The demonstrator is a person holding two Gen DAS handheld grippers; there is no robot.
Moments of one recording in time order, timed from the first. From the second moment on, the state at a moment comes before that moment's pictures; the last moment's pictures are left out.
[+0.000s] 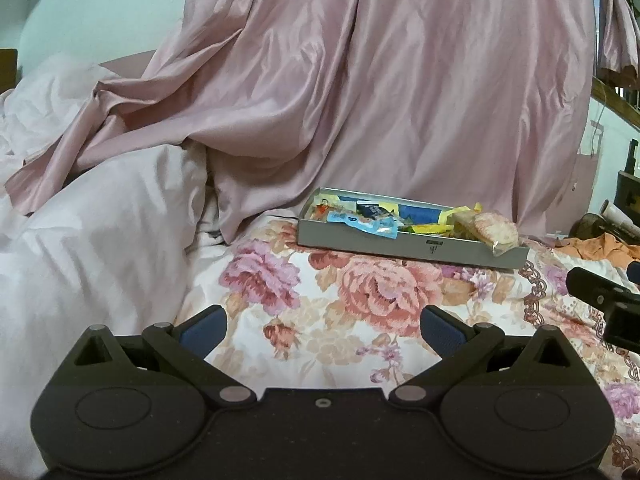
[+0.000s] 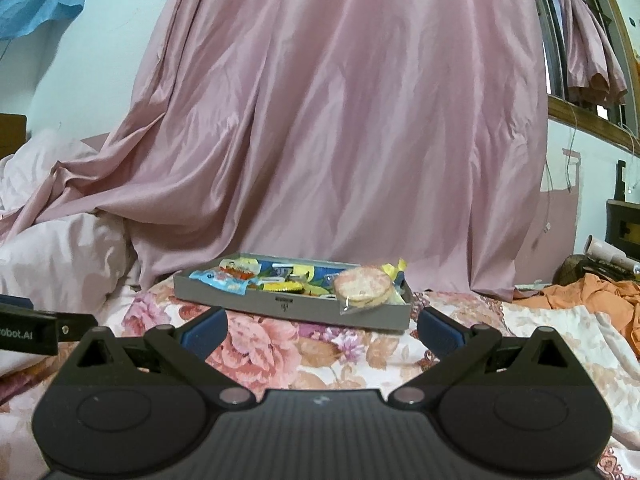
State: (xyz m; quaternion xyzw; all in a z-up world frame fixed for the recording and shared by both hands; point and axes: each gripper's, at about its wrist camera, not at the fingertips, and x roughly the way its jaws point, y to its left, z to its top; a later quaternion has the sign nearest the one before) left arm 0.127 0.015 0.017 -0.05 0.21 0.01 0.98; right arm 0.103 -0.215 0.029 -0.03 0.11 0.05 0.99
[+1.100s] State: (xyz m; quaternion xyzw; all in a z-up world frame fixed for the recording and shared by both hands) left arm 0.110 0.011 -0.008 -0.05 0.27 0.00 0.96; right arm 0.087 -0.206 0.007 -0.05 0.19 0.05 0.98
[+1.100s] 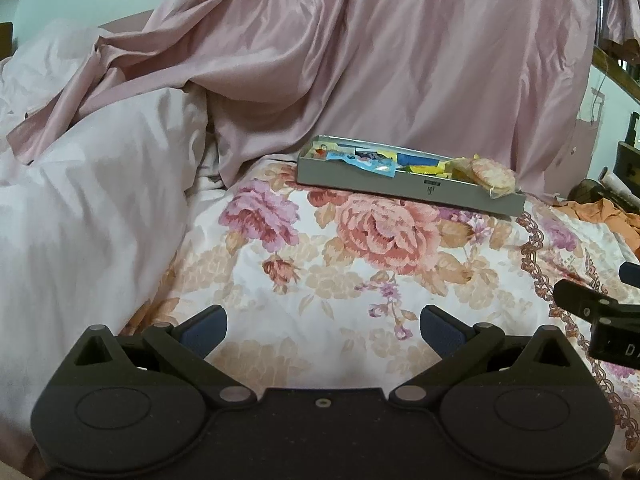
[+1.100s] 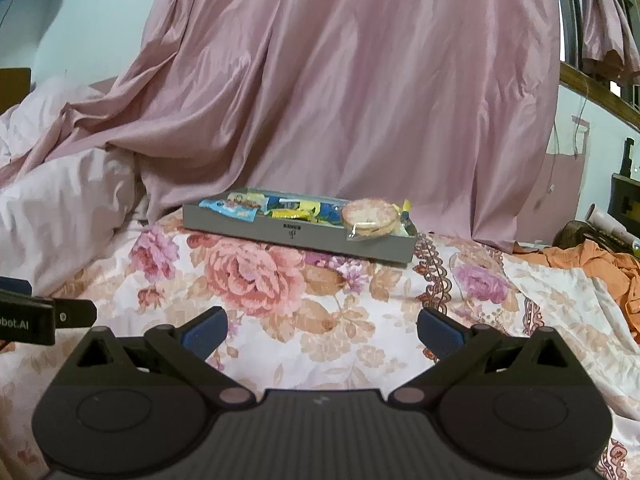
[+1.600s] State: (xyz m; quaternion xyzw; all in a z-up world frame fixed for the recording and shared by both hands) left arm 0.116 0.004 -0.019 -0.04 0.30 0.00 0.95; right arm 0.097 -0.207 -0.006 -0.03 0.26 0.06 0.96
